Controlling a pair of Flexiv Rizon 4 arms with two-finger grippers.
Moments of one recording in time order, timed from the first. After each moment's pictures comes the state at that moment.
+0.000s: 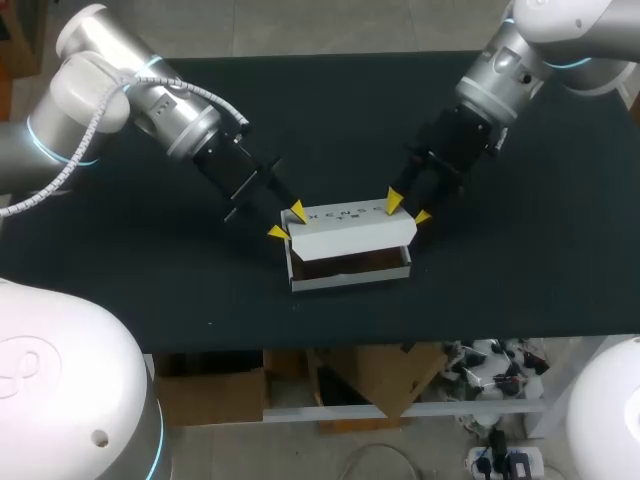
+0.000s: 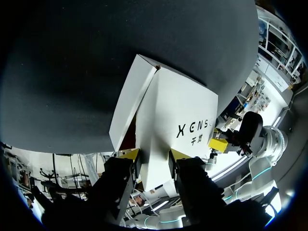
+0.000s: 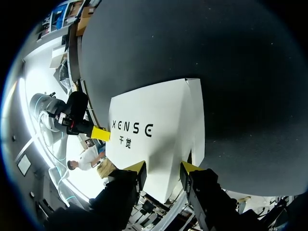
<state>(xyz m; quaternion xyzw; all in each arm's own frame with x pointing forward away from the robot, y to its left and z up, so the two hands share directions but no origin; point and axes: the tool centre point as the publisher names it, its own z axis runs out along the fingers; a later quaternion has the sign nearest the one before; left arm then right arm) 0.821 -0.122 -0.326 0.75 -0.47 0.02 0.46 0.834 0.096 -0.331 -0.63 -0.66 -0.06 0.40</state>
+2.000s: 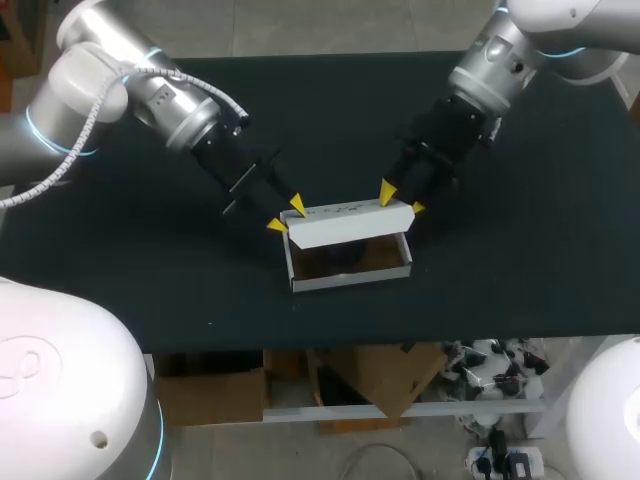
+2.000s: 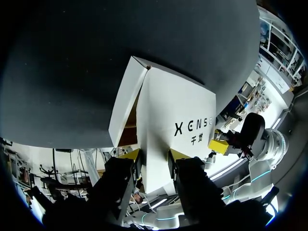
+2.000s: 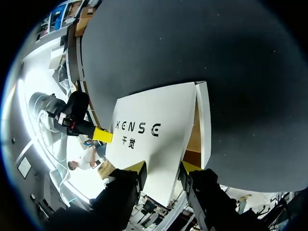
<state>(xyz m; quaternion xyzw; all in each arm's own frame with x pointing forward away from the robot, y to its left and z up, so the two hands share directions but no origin) 0.827 -0.121 -0.317 0.75 -0.47 0.01 0.47 0.840 0.106 -0.319 -0.64 -0.66 -0.05 0.40</state>
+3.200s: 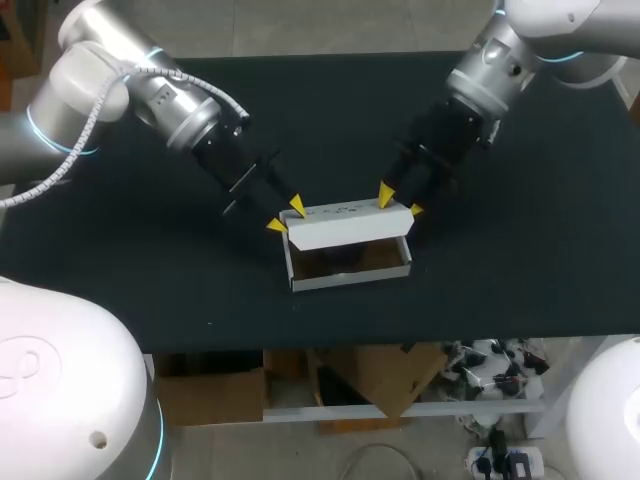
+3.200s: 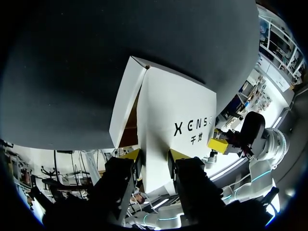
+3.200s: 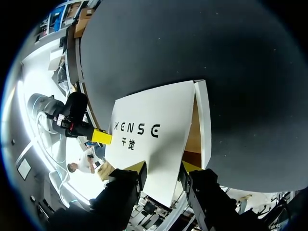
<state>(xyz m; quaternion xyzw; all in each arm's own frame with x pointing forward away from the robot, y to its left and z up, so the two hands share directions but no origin) 0.827 -0.120 -0.319 0.75 -0.47 0.01 0.47 0.839 0.108 -0.323 -0.64 -0.65 -0.05 0.40</state>
